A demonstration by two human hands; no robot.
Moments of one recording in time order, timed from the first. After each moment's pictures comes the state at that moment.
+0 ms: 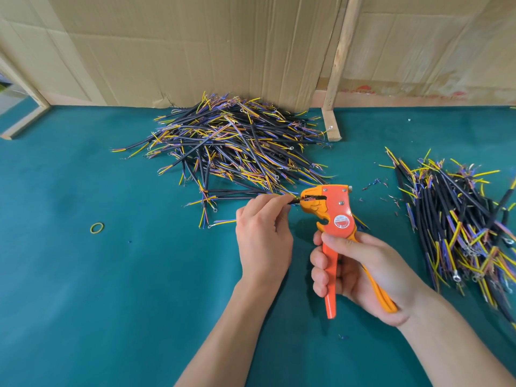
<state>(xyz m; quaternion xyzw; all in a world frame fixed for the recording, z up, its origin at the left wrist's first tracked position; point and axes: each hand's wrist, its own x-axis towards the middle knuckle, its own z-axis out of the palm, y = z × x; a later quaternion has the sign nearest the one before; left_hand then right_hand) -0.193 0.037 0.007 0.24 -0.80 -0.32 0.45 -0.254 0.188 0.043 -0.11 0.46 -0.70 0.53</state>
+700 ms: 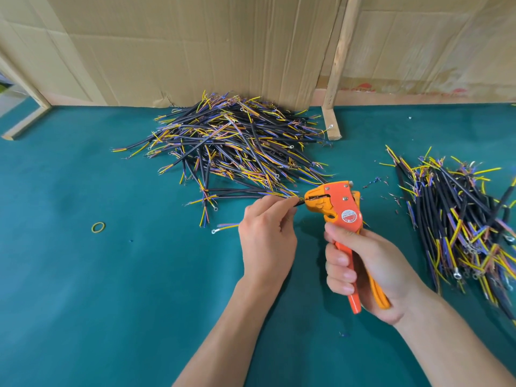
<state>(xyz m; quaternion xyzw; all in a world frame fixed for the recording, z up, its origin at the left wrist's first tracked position) -0.192 0.039 0.007 0.22 -0.81 -0.31 0.44 -0.253 0.184 0.044 -0.06 0.51 -0.71 0.49</state>
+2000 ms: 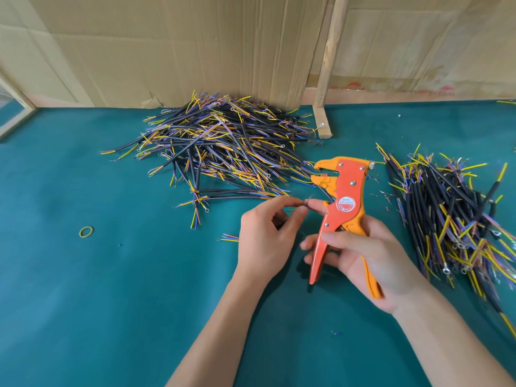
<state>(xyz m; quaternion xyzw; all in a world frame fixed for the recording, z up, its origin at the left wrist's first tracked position) -0.196 0.036 0.013 0.19 -0.80 -0.47 0.31 -0.266 0.188 0.032 -0.16 0.49 -0.76 0.39</state>
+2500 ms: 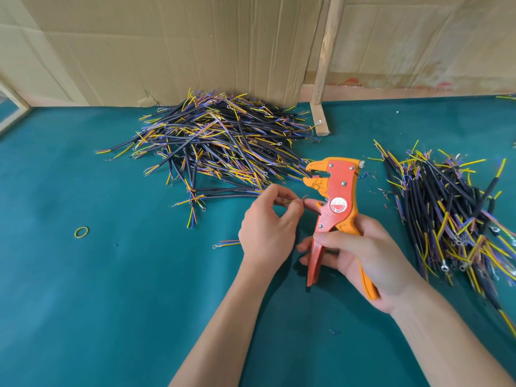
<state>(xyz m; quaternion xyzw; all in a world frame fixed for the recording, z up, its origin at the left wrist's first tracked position) -0.211 0.044 0.019 0.32 -0.78 -0.47 0.25 -0.265 0.187 0.032 -0.16 0.52 -0.74 0.39</state>
